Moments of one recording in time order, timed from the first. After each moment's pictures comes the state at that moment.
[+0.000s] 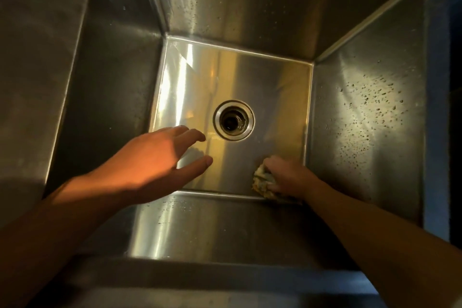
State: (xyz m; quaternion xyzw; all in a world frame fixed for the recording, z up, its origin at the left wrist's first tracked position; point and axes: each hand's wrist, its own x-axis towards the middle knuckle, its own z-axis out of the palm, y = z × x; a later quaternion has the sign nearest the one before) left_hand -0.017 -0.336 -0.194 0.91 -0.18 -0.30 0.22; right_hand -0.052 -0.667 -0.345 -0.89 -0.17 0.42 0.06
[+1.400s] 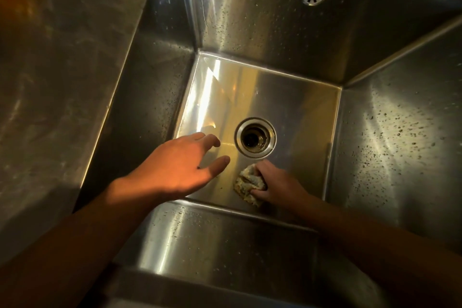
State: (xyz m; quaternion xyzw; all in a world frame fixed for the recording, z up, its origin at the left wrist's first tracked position) left_hand -0.006 -0.339 -0.208 0.92 -0.09 -0.32 0.23; right_hand -0.033 -0.610 -0.368 -0.90 -0.17 0.33 0.23
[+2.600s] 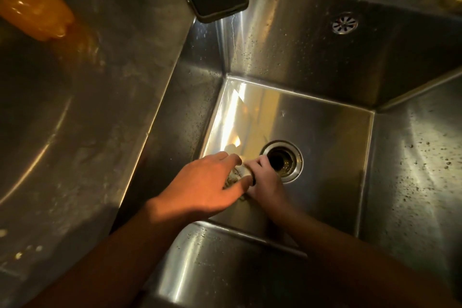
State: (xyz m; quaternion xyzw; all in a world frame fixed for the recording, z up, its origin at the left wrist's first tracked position) left_hand -0.002 -0.337 -0.212 0.93 -0.07 -0.29 0.22; right_hand -0.003 -0.512 -0.386 -0.90 -0.09 0.21 0.37
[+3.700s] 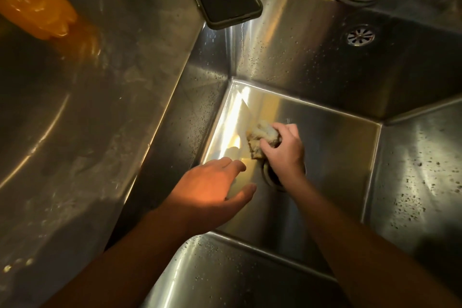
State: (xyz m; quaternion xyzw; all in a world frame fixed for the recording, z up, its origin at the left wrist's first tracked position) left_hand 0.004 -0.337 -0.212 0.92 -0.04 -0.31 0.22; right_hand 0.092 -0.521 -0.369 -0.92 0.03 0.08 0.39
